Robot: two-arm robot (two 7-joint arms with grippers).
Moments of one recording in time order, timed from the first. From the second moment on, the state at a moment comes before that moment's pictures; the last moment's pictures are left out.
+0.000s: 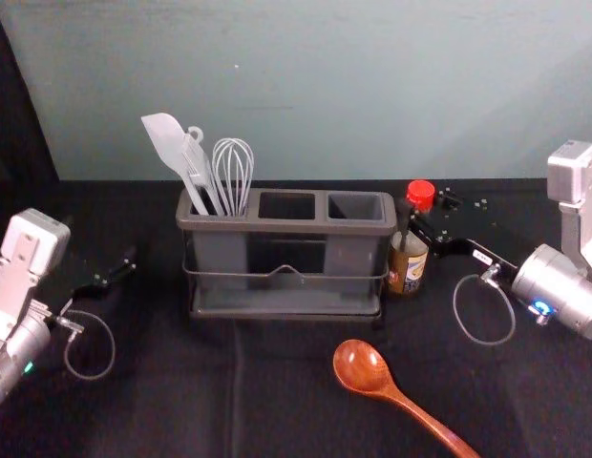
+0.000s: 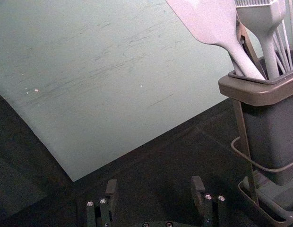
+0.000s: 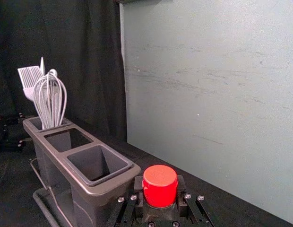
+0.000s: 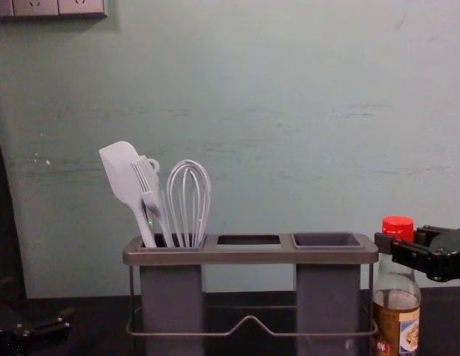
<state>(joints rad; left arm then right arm) -0.20 0.60 0.45 -1.41 -0.25 -0.12 0.03 0.37 0.45 -0.32 -1.24 0.46 -0.15 0.60</state>
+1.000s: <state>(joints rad) -0.20 0.60 0.45 -1.41 -0.25 -0.12 0.03 0.36 0.46 -0.31 -1.24 0.46 -0.14 0.59</state>
